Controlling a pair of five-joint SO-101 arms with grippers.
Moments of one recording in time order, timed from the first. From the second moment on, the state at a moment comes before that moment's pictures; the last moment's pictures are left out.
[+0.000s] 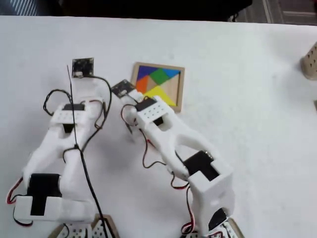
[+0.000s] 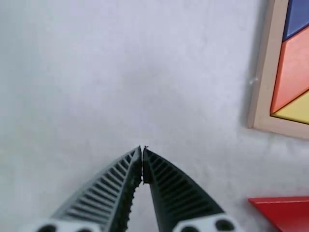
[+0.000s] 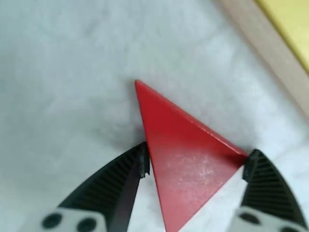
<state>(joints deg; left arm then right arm) -5.6 -2.4 40.2 33.1 10.2 -37.0 21.8 8.8 60.0 8.7</state>
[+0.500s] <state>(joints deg) -5.6 -2.4 40.2 33.1 10.2 -36.7 21.8 7.9 60.1 8.7</state>
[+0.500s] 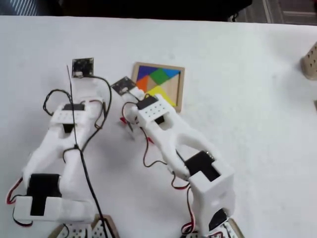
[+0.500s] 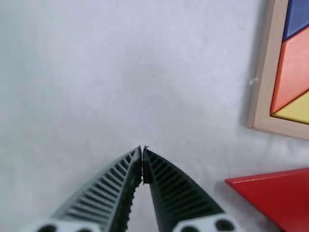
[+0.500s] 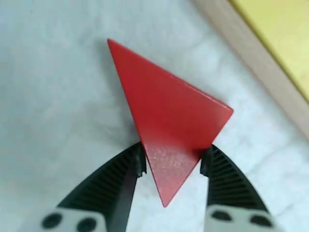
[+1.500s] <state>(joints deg) -5.6 -2.4 40.2 33.1 10.2 -37.3 30.6 -6.9 63.2 9.3</state>
